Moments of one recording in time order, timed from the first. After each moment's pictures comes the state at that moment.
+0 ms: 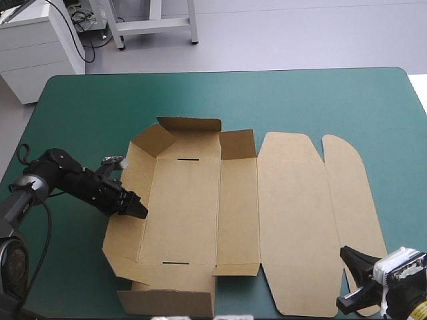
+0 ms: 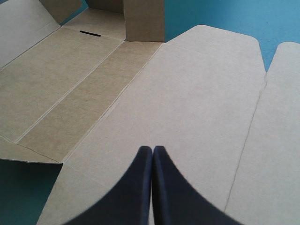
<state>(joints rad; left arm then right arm) 0.10 1.59 -0.96 -0.68 1.19 0.73 0.53 0.08 -0.41 0.00 0.75 0.10</state>
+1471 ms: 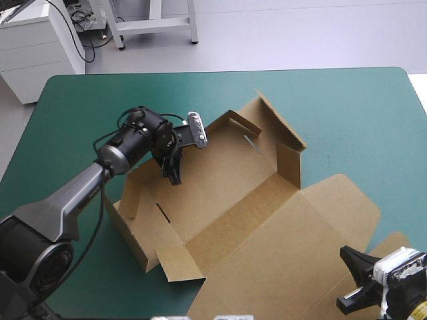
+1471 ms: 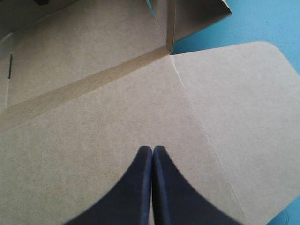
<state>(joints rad) -0.54 1.74 -1.52 0.17 1.03 0.68 0.53 0.08 -0.41 0.00 0.75 0.10</state>
